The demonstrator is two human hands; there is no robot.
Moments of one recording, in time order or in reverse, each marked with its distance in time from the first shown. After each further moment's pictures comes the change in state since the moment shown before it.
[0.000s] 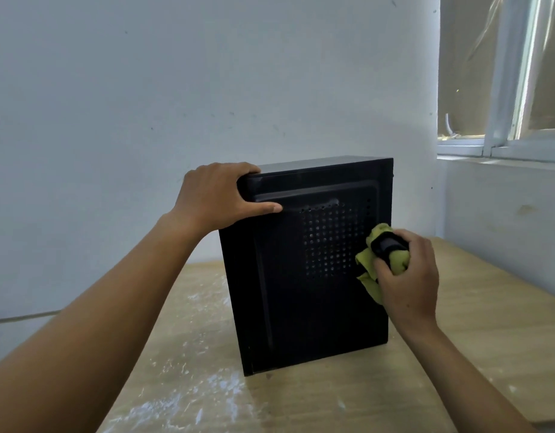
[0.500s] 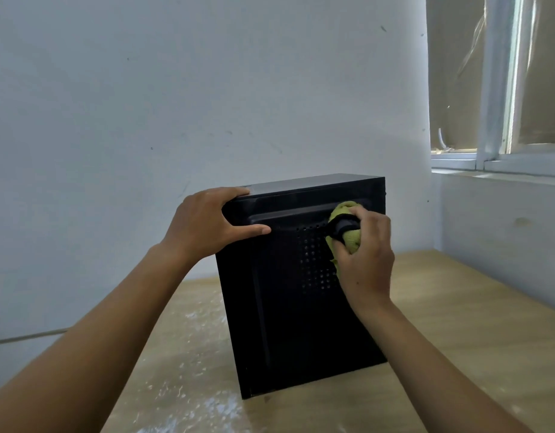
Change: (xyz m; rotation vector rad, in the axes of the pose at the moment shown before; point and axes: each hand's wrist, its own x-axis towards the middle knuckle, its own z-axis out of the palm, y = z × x) left_hand -0.009 -0.007 0.002 -0.199 0.028 -0.017; right_hand 0.031 -0.045 0.041 -0.007 0.031 -0.150
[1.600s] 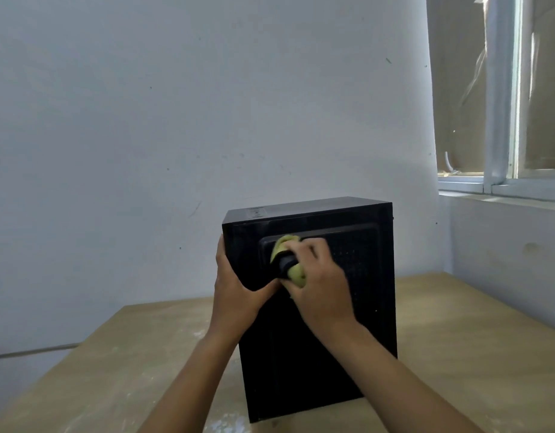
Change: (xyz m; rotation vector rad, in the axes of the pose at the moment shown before) left_hand -0.063 0.014 0.072 -0.658 0.237 -0.363; right_hand -0.016 -0.051 0.026 -0.006 -0.300 -0.269
